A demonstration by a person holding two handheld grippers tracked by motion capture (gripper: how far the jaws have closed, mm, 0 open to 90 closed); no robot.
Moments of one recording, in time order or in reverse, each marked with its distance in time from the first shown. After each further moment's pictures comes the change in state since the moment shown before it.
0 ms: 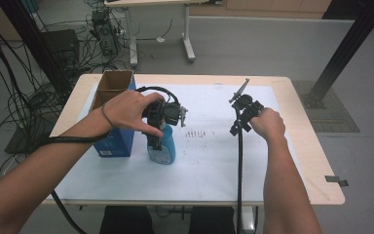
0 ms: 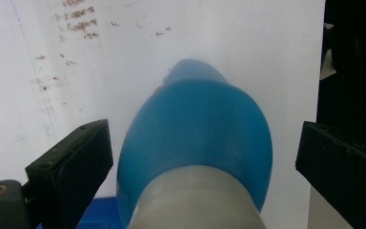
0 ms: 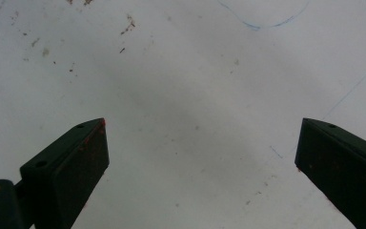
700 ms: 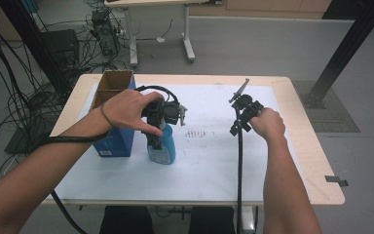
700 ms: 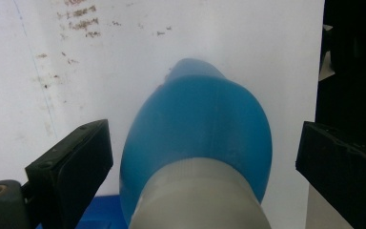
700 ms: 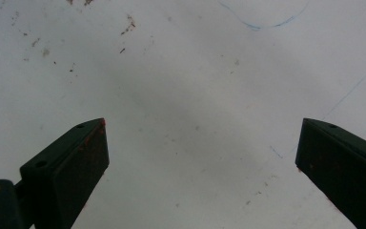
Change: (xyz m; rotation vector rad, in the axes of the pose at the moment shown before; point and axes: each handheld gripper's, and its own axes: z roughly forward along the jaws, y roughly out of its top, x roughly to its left) left arm 0.001 -0.001 -0.001 -0.001 -0.005 -0.008; right arm 0.001 0.001 0.000 0.000 -0.001 -0.003
